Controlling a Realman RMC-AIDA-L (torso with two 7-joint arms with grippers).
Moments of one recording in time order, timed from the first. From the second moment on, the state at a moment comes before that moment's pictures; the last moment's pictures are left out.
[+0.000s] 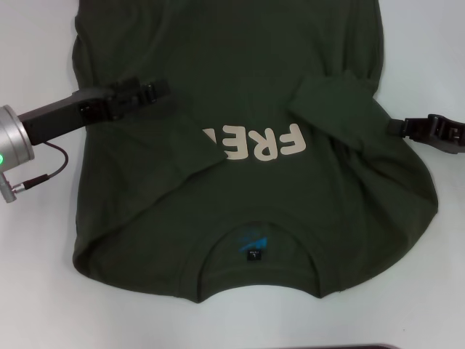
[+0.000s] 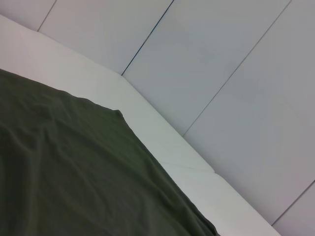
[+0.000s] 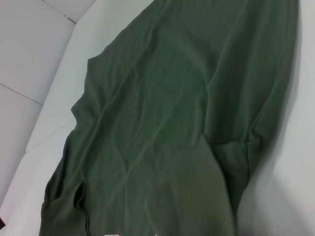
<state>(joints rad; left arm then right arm) -0.50 -2.15 0.53 0.59 1.95 1.42 -1.68 0.43 2.01 -0.50 -0.53 -2.14 -1.33 2.06</state>
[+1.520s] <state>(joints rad) -0.51 -2.16 0.53 0.60 1.94 1.43 -1.68 0.43 2.02 -0.60 -0.53 -2.11 -1.51 2.00</state>
